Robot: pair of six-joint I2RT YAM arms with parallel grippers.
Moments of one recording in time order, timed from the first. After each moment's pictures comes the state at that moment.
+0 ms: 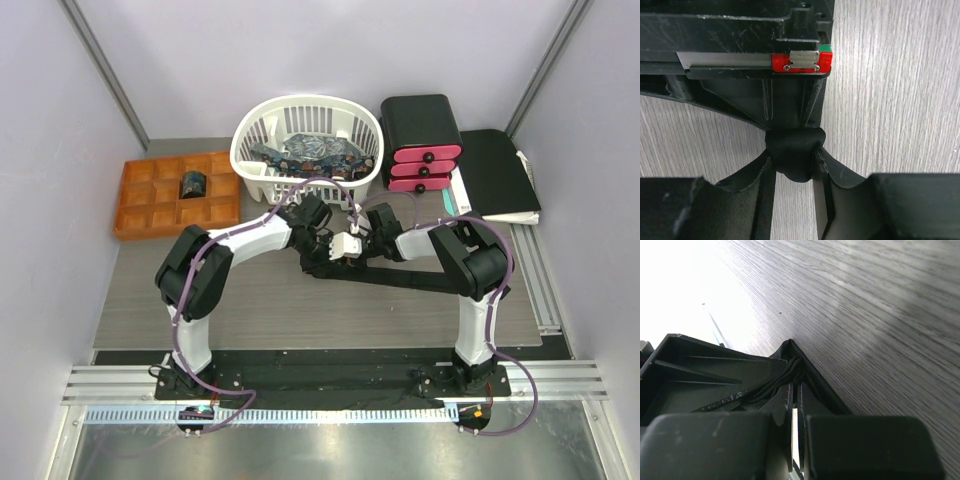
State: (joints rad) left arm -0.69 1.91 1.29 -0.58 0.44 0.82; right arm 0.47 1.99 0.94 0.20 -0.78 0.73
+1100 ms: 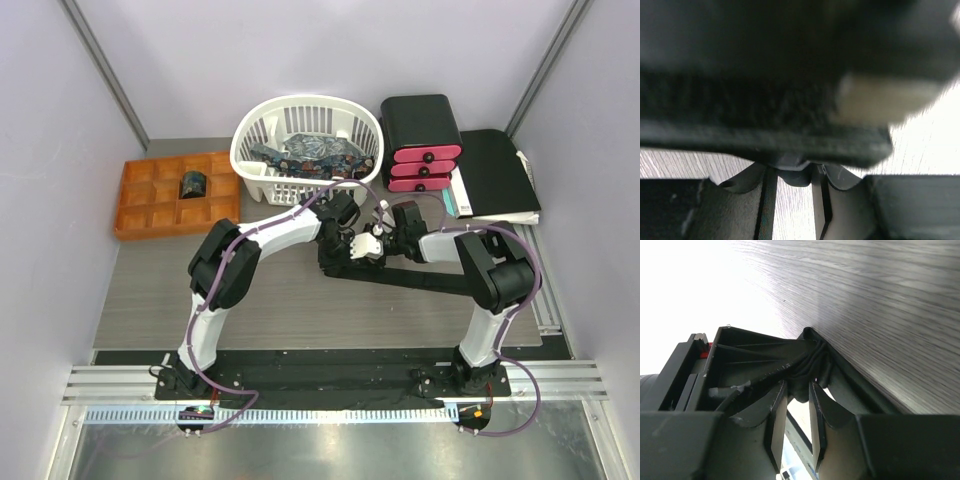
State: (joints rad) left arm -0.78 2.12 1.60 -0.79 0.33 0.78; right arm 0.34 1.82 0.82 0.18 -0.81 0.82
